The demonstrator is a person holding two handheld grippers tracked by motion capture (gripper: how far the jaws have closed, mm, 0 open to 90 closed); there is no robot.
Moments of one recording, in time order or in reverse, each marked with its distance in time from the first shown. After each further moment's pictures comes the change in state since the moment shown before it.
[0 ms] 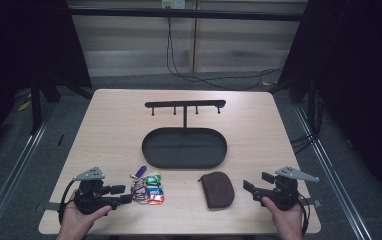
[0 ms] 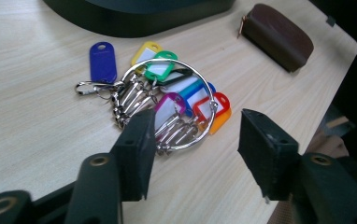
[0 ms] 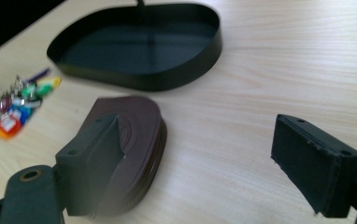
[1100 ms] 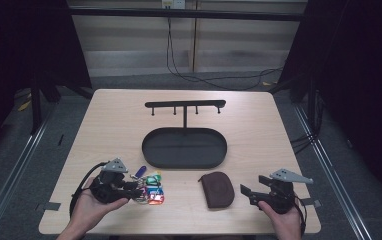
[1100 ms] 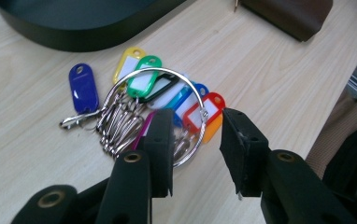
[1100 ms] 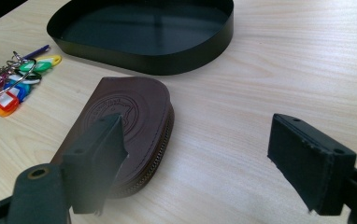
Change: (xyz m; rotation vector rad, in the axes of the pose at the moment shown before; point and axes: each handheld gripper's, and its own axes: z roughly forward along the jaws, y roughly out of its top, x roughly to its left) left arm -0.028 0.050 0.019 0.210 0.071 0.163; right arm 0.008 -0.003 0.000 0.033 -0.012 -0.033
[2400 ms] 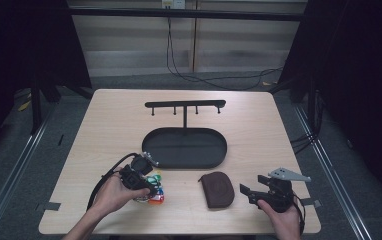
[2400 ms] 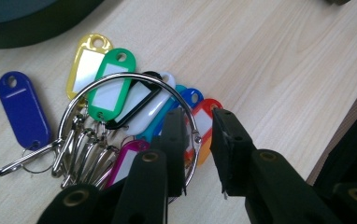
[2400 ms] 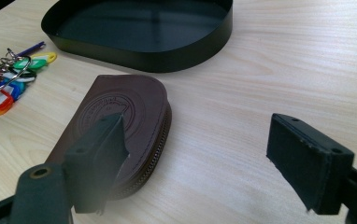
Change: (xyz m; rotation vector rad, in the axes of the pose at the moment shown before) left arm -0.002 0.048 0.057 0.319 -0.060 -0.001; right arm -0.001 0.001 0.005 0.016 -0.007 -0.004
